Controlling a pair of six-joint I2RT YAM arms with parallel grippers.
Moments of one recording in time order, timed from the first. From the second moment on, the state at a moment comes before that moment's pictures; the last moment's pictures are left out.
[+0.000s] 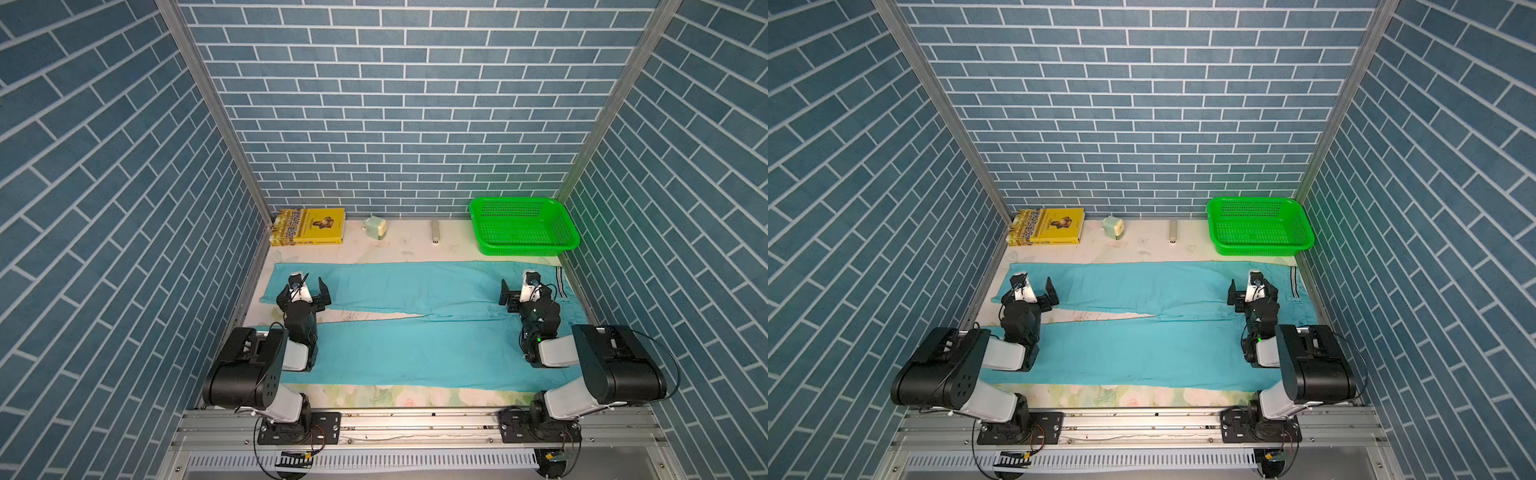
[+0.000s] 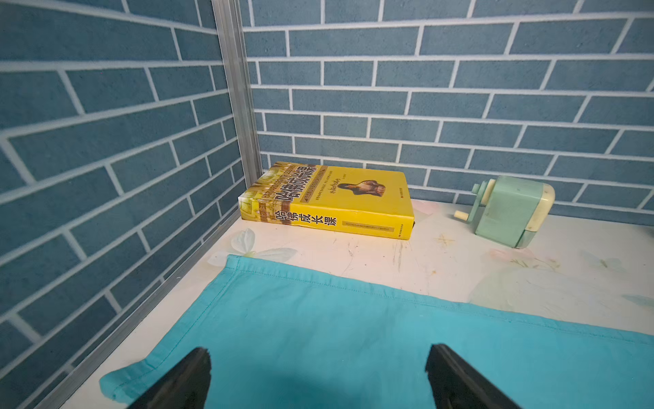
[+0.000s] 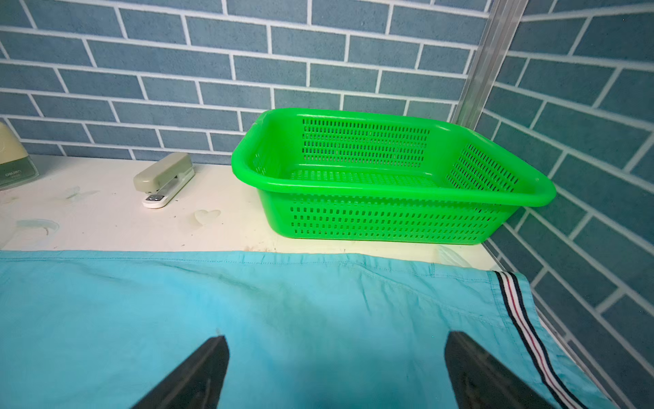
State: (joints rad) left arm -0.06 1.51 0.19 1.20 -0.30 -0.05; right arm 0.06 1.52 0.21 1.16 0.04 -0.08
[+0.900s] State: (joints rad) left arm -0.09 1.20 0.57 0.52 -0.40 -0.37; right arm 0.05 1.09 0.62 0.26 0.22 0.21
